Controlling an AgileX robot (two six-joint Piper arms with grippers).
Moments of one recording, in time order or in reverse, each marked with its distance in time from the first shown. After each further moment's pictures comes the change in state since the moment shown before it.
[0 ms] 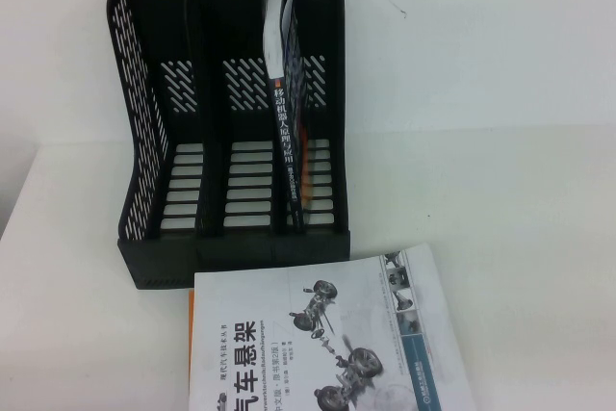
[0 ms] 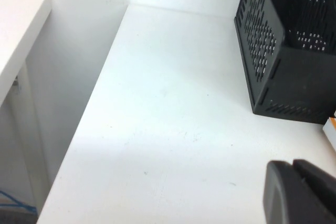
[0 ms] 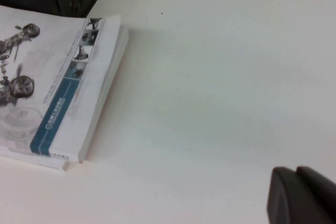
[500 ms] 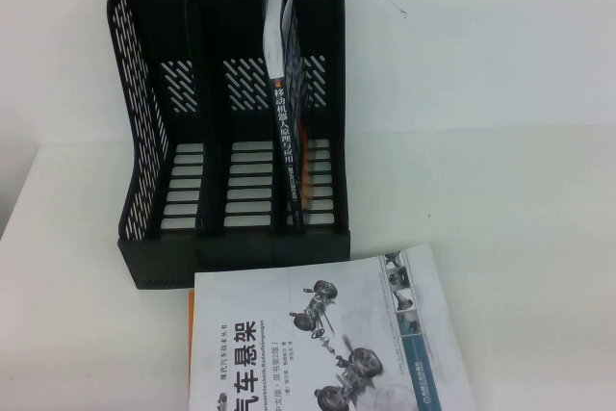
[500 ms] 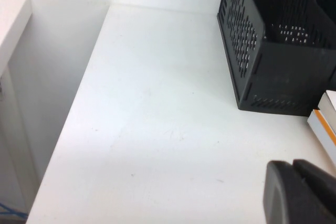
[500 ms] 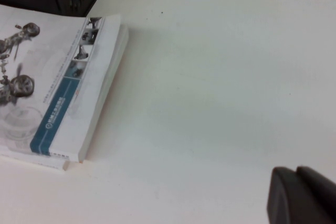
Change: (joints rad) right arm 0.000 0.000 0.000 0.000 0.002 0.000; left arm -0.047 0.000 0.000 0.011 0.000 0.011
